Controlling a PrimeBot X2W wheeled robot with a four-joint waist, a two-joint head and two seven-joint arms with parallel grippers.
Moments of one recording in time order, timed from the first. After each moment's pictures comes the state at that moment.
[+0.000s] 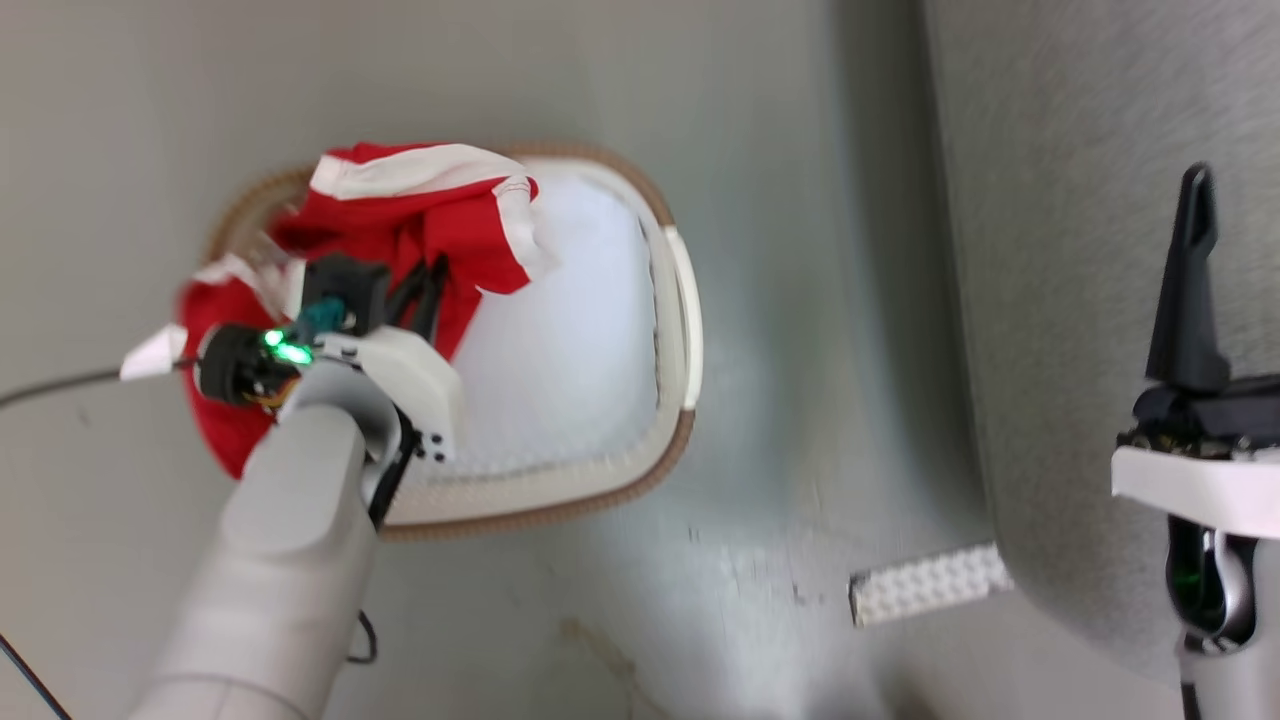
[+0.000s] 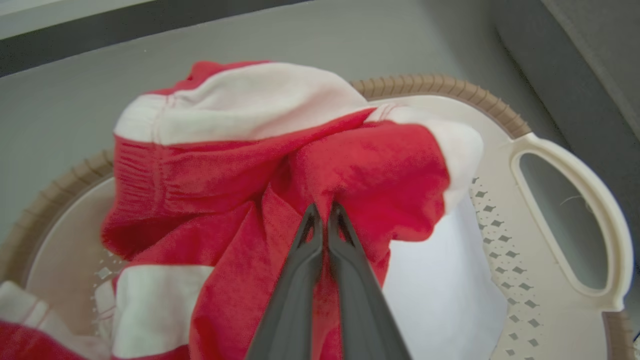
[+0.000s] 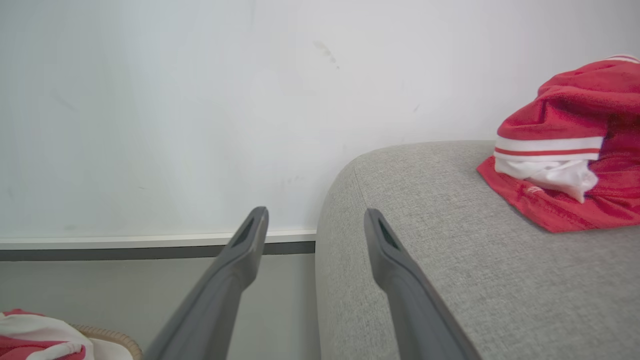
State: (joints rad) left arm -0.95 0.13 -0.28 1.08 -0.07 -0.11 -0.26; right arm -0.42 -0.05 -0.06 -0.05 0.23 0.13 -0.26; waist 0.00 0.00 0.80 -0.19
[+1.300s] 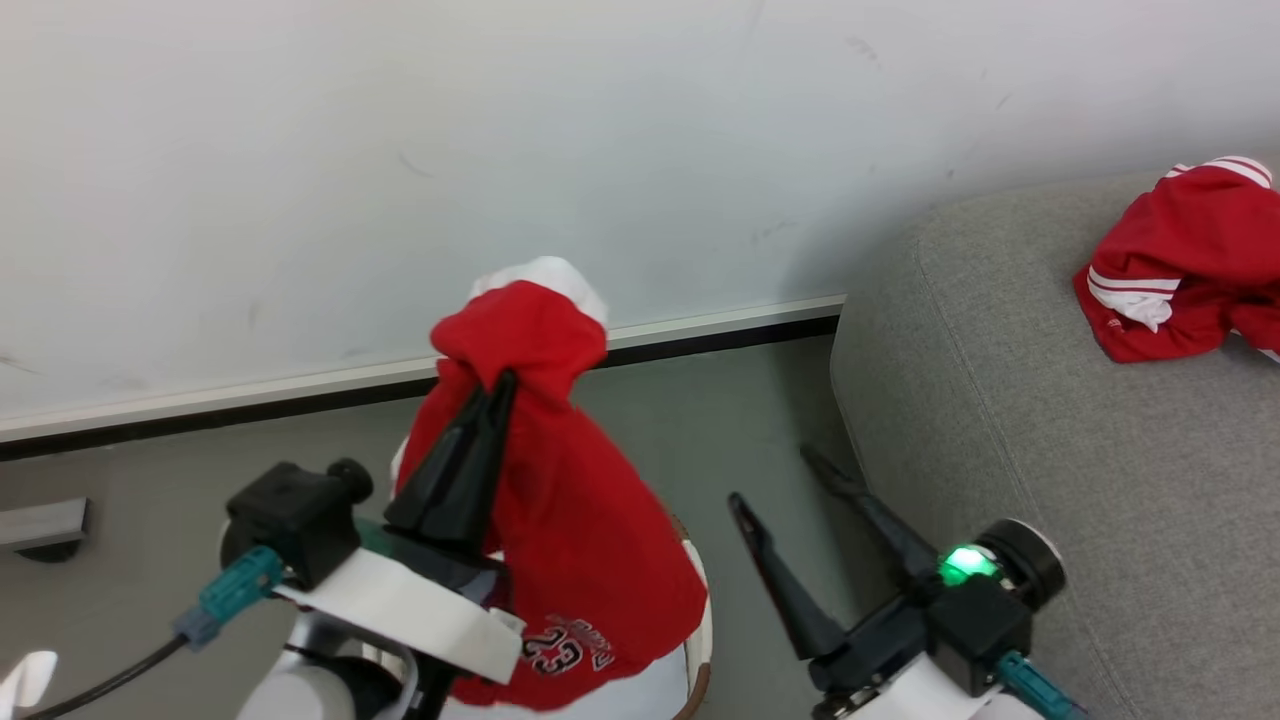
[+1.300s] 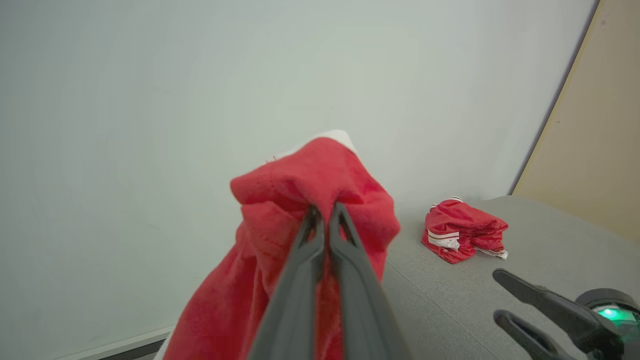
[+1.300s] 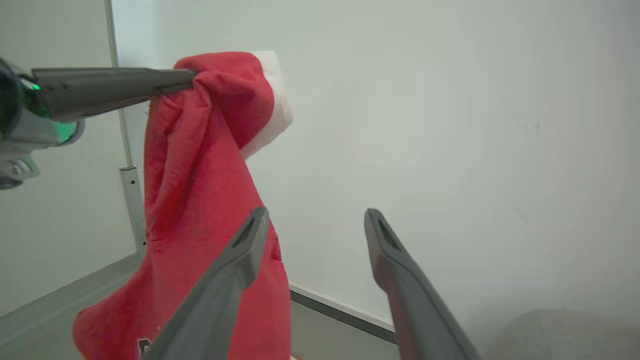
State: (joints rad) left arm -0.20 0.16 -0.24 -0.24 -0.34 -0.04 0.06; right arm -0.26 -0.08 0.50 0.13 0.19 0.13 -0.26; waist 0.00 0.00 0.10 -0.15
